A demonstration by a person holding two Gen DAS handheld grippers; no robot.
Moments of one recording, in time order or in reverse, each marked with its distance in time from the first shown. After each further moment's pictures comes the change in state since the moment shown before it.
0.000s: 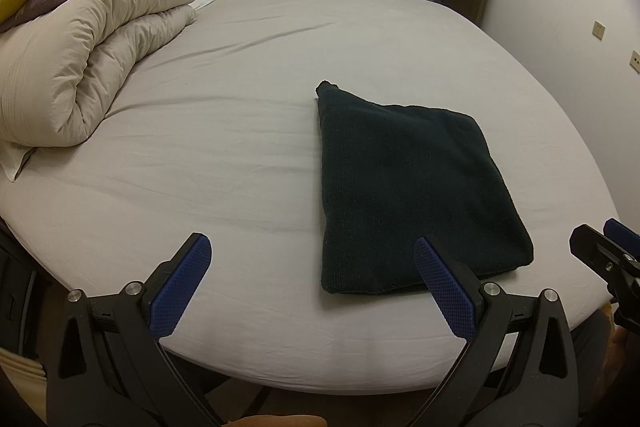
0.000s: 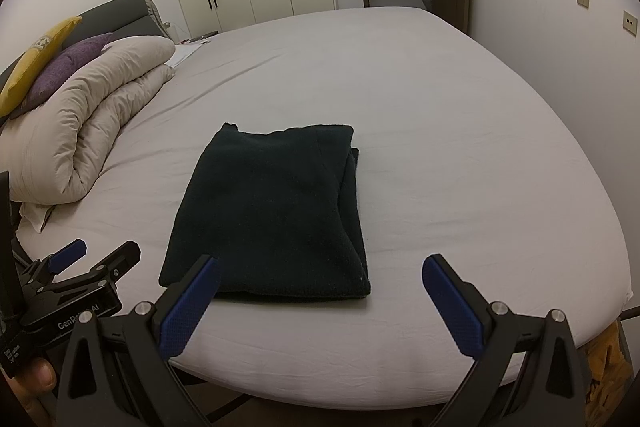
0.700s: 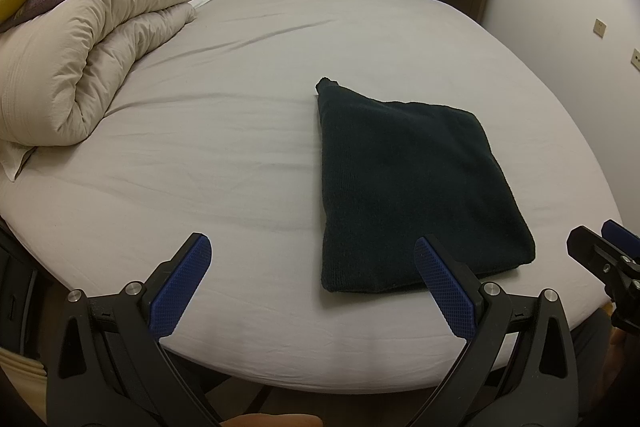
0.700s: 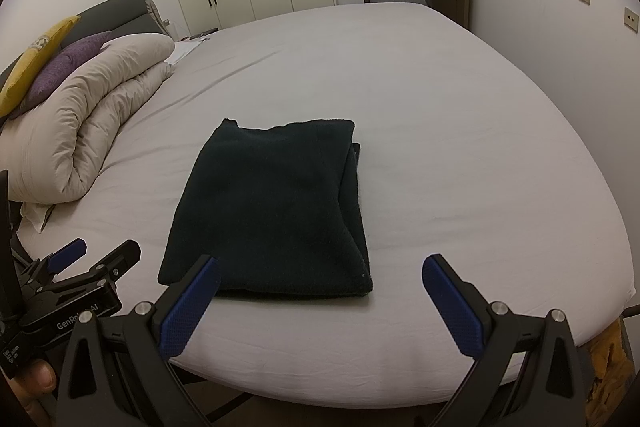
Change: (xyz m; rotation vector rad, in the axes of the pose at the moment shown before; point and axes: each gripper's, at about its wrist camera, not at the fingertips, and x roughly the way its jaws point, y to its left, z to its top) left arm 0.000 0.001 -0.002 0.003 0.006 -0.002; right arm 0.003 -0.001 -0.006 0.004 0.012 0.003
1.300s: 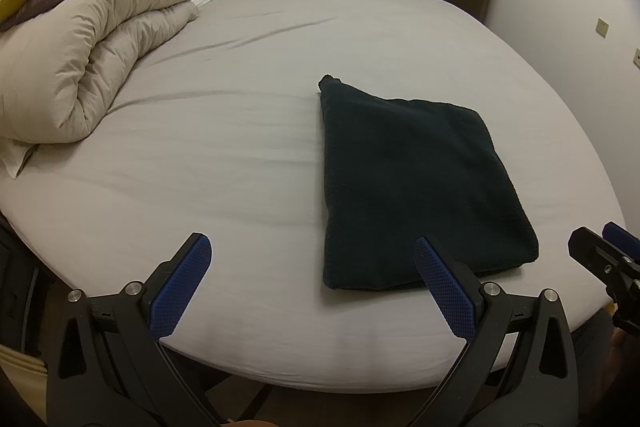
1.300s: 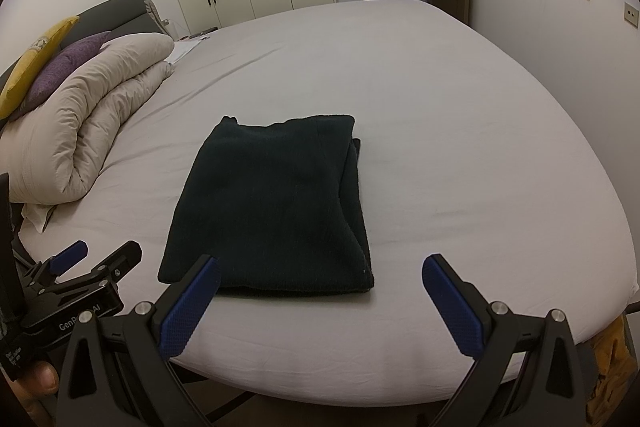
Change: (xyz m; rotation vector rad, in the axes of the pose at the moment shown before) left arm 0.006 0.006 0.000 0.006 0.005 0.011; right arm 0.002 -0.003 0.002 0.000 0.003 0.003
